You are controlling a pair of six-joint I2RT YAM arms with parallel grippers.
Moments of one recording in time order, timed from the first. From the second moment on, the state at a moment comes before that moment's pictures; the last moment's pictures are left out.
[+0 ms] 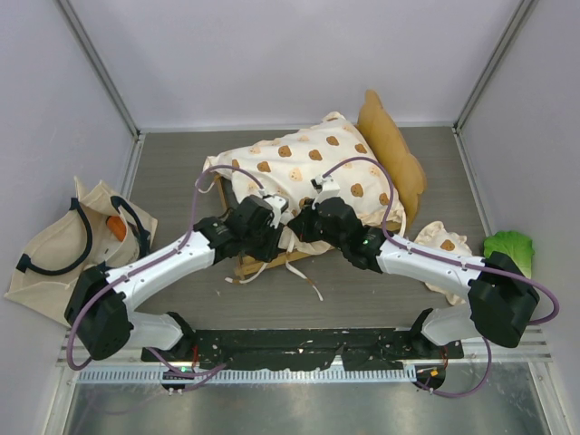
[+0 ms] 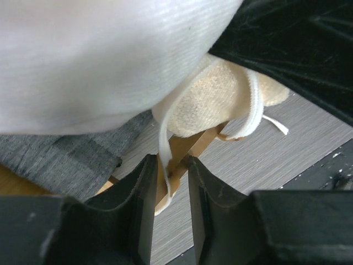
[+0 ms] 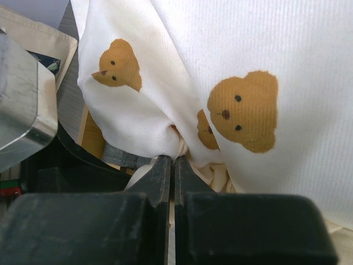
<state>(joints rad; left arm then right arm) -0.78 1.30 0.95 -0.56 0.00 -0.28 0.86 1.37 0.84 0.11 0.15 0.60</state>
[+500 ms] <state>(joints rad) -0.73 1.30 1.08 -0.67 0.05 -0.23 0.86 1.35 0.84 0.11 0.15 0.60</state>
